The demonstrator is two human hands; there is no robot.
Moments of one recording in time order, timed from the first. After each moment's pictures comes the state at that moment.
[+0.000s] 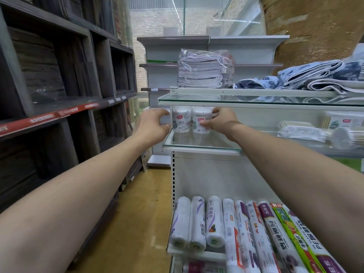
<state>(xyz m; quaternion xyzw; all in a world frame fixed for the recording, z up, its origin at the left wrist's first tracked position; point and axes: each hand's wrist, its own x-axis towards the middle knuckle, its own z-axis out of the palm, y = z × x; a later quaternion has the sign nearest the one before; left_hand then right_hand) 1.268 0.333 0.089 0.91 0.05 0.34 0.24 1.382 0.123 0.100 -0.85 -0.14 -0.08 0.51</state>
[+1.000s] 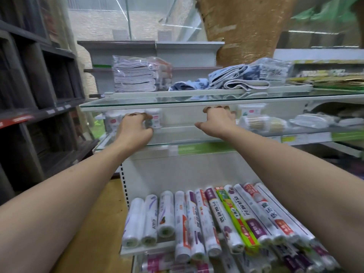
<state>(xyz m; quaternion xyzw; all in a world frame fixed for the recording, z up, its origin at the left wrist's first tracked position) 1.272 0.191 0.093 0.92 -0.03 0.33 0.22 1.298 -0.064 0.120 -0.97 -0.04 -0.22 0.10</state>
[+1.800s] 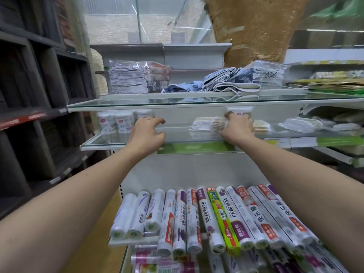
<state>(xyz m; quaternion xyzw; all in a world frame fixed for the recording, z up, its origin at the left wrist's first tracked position) 1.246 0.091 0.087 0.92 -0.05 0.33 0.19 1.306 -0.181 0.096 -0.95 0.02 -0.22 0.24</state>
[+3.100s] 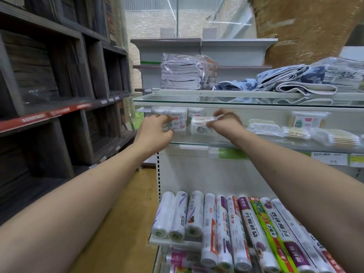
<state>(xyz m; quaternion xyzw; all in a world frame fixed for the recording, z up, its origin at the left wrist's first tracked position) 1.233 0.240 0.086 0.92 0.02 0.34 0.19 1.336 0.027 0.109 -0.88 -0.11 -0.13 0.45</state>
